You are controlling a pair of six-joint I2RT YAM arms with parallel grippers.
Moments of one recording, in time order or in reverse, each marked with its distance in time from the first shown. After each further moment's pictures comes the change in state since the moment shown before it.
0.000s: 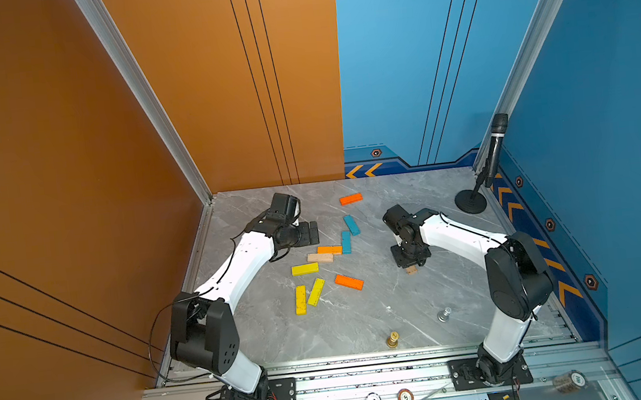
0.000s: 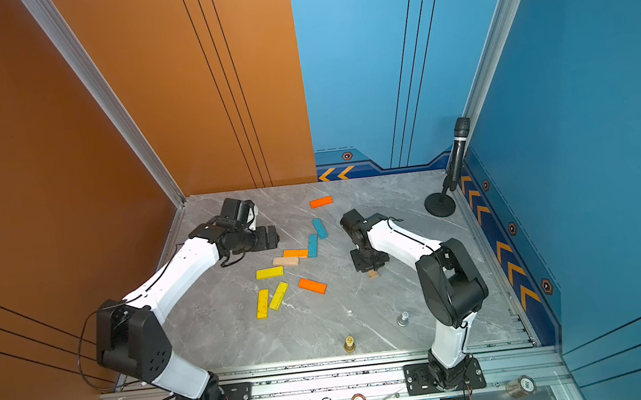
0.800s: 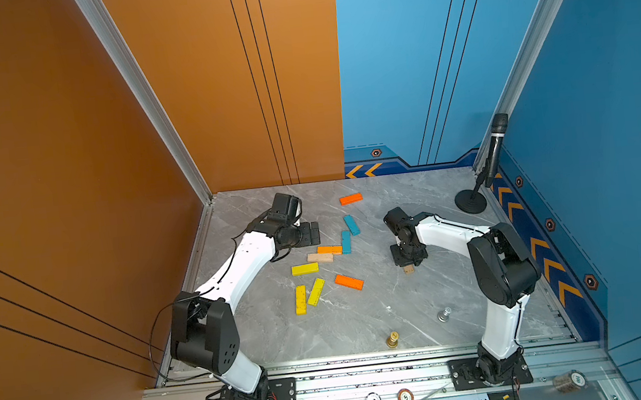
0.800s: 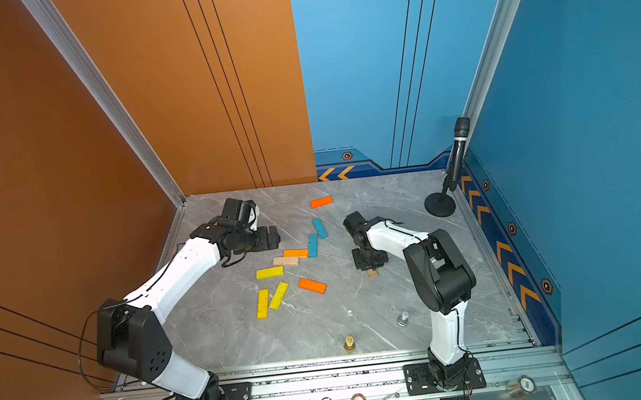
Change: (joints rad) left arm -0.006 0.003 0.000 0.000 -0.003 0.003; right arm -0.048 0.114 -0.005 0.148 0.002 0.042
